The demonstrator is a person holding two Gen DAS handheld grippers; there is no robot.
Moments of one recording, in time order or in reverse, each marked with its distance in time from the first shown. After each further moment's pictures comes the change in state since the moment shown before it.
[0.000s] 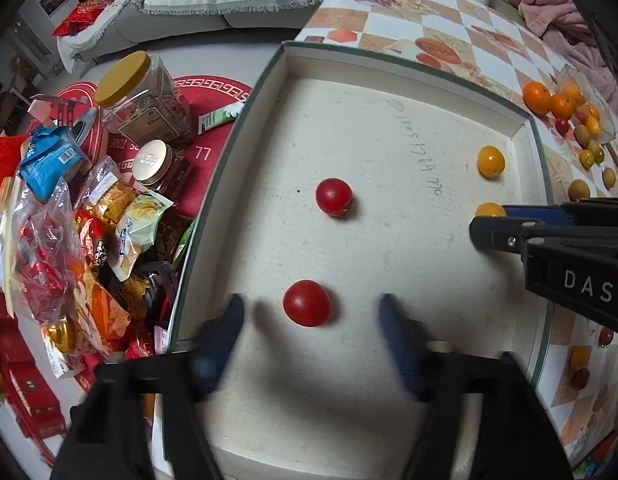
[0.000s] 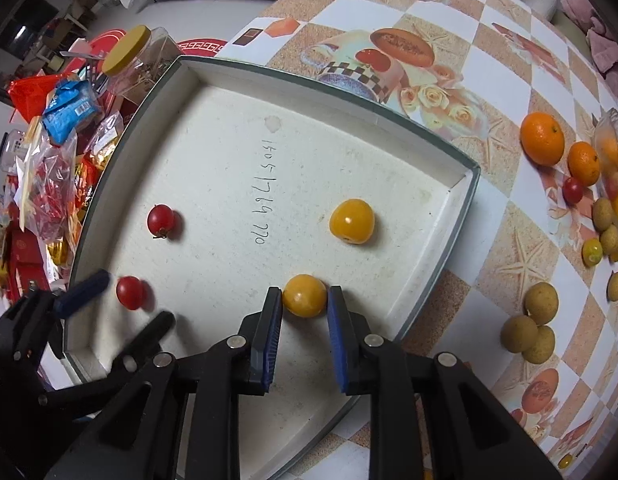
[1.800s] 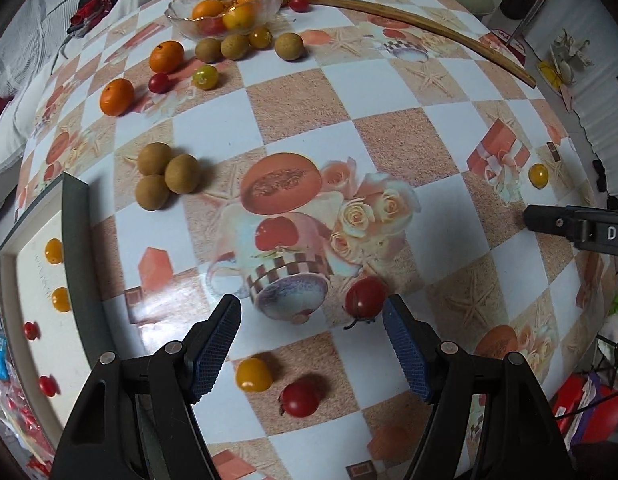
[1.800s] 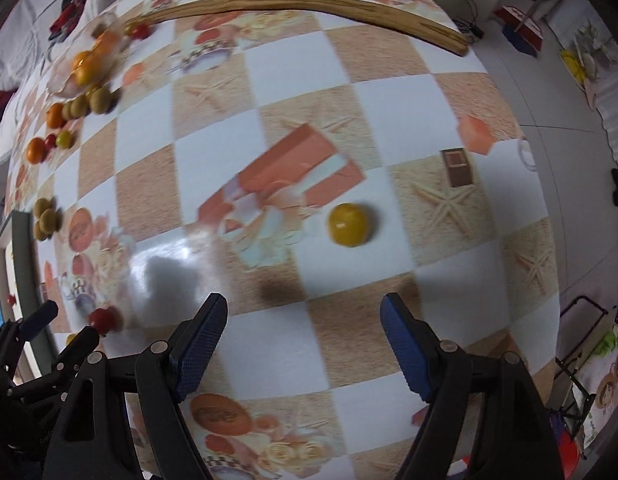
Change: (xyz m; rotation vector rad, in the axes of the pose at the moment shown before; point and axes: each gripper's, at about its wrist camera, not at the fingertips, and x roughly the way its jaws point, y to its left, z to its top) left arm -0.035 -0.295 -0.058 0.608 0.056 -0.199; right arm -0.096 -0.322 -0.288 0.833 -0.063 -0.150
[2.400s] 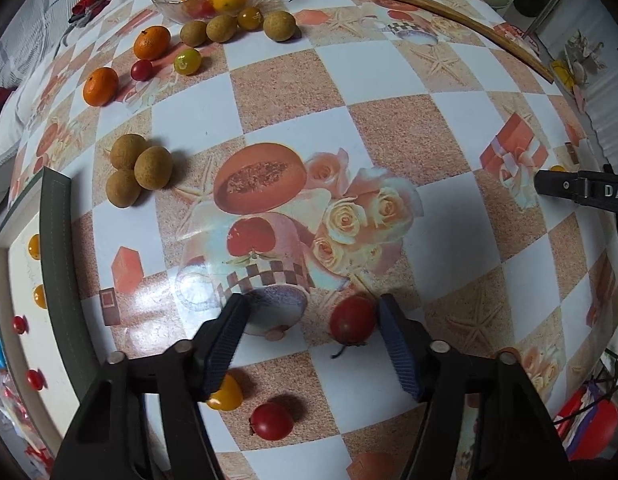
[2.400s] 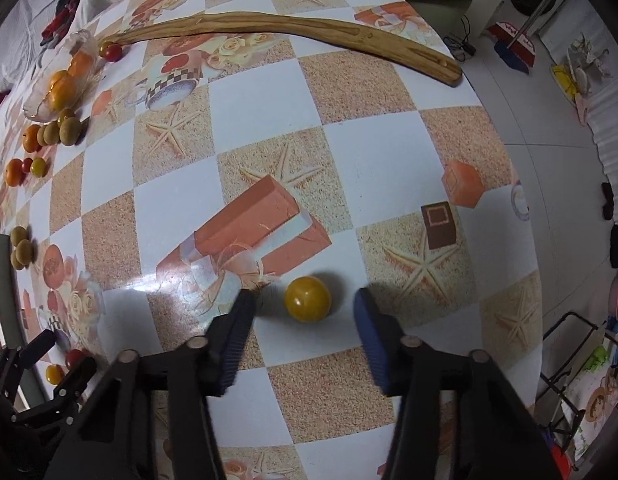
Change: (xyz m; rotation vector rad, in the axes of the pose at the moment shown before) left arm 0.020 -0.017 0.013 -0.032 0.033 0.025; right arm 0.022 -0.013 0.053 -0.030 -0.053 -0.051
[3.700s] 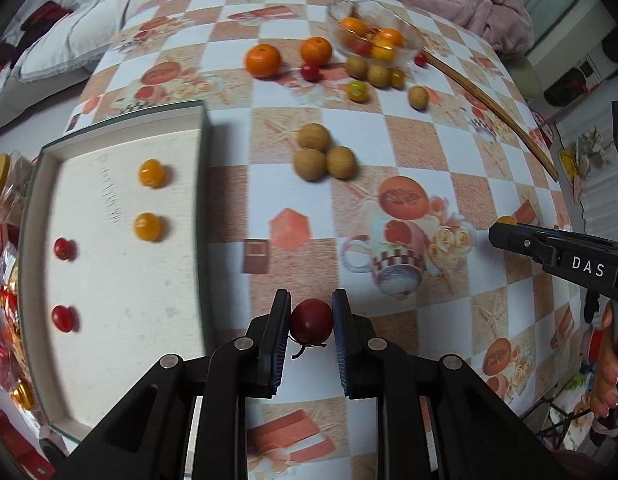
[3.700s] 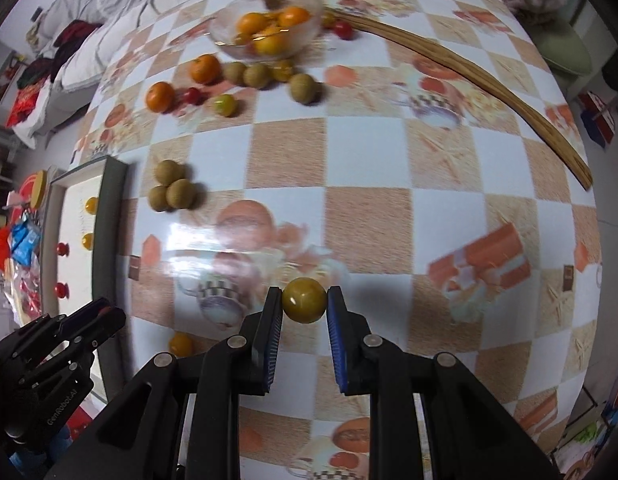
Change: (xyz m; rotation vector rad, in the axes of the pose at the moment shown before) left arm -0.058 0.122 -0.045 -0.278 -0.102 -0.099; right arm -0.056 0.171 -0.037 -0.286 0.003 0.186
